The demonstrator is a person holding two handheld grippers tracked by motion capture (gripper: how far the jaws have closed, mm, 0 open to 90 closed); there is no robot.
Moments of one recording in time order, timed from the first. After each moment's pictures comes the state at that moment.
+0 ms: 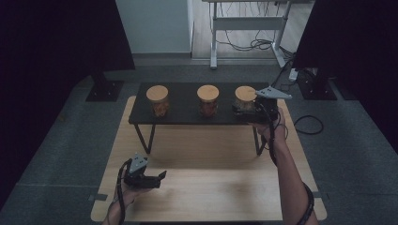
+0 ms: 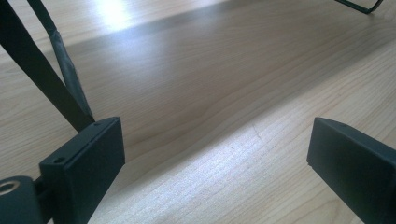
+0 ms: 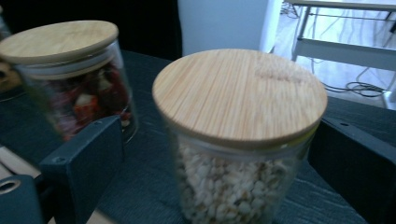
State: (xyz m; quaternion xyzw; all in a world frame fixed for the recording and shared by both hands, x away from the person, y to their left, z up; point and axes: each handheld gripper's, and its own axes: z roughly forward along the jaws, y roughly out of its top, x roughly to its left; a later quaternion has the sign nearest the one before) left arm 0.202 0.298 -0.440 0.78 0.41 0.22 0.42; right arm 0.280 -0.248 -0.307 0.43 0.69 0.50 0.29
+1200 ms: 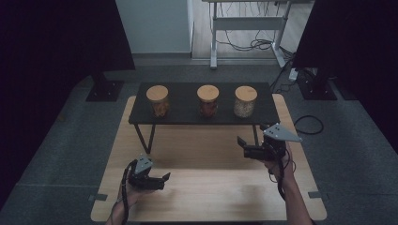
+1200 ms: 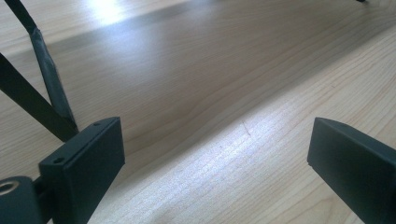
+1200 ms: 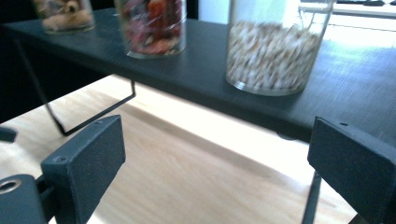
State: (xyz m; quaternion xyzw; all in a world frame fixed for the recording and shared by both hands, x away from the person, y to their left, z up) left arm 0.206 0.287 -0.444 0.79 0.40 0.22 0.41; right arm 0.198 -0.274 -0.382 0.39 0.70 0.53 0.29
